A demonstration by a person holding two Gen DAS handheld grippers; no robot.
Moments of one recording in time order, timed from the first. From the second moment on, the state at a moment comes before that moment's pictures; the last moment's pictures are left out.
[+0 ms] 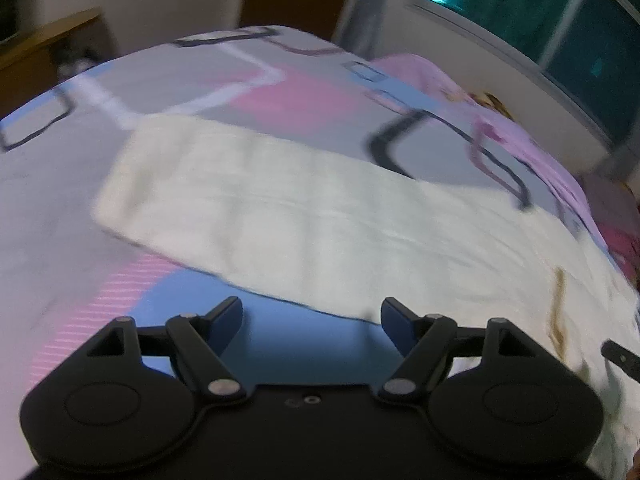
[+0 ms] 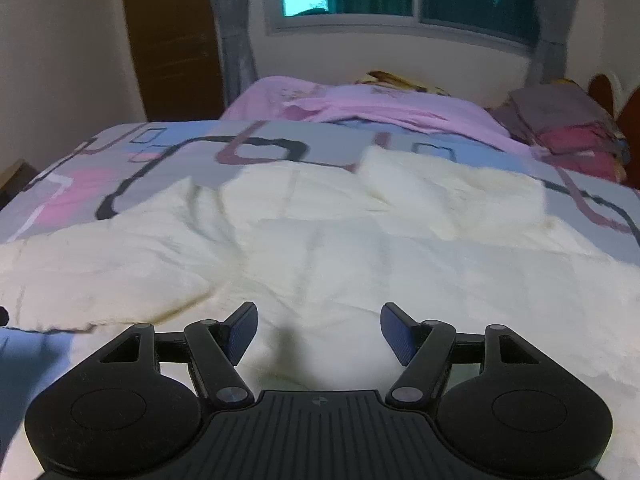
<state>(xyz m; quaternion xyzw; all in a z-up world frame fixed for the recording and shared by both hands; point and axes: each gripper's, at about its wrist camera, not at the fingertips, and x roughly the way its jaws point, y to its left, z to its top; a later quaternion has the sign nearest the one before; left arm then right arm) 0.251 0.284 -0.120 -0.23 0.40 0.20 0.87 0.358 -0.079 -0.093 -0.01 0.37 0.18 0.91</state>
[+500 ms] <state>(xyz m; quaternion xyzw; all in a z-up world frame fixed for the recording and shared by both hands) 0.247 0.374 -0.156 -0.33 0.33 0.26 0.84 0.382 -0.054 -0.128 -0.02 0.41 0.15 0.90</state>
